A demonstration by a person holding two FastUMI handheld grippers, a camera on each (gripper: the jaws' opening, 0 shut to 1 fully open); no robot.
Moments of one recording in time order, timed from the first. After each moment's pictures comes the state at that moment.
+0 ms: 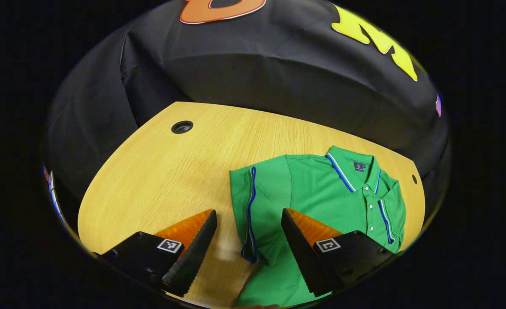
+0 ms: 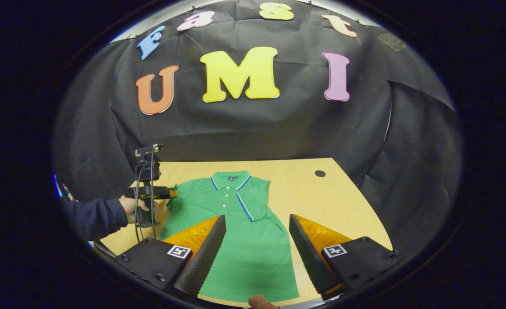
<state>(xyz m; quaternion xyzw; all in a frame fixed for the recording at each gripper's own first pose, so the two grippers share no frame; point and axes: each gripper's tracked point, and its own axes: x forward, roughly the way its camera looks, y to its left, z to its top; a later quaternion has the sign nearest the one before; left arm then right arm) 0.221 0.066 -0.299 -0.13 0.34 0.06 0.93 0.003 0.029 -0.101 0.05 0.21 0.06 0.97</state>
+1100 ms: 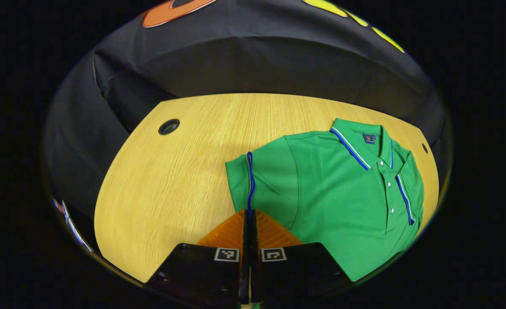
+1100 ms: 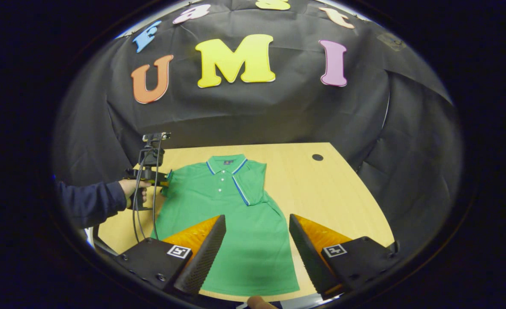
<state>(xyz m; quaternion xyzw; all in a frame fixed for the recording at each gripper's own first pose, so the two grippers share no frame) 0.228 0.071 -0.308 -0.01 0.38 0.03 0.92 -0.005 0.023 -0.134 0.05 0.25 0.06 0.97</state>
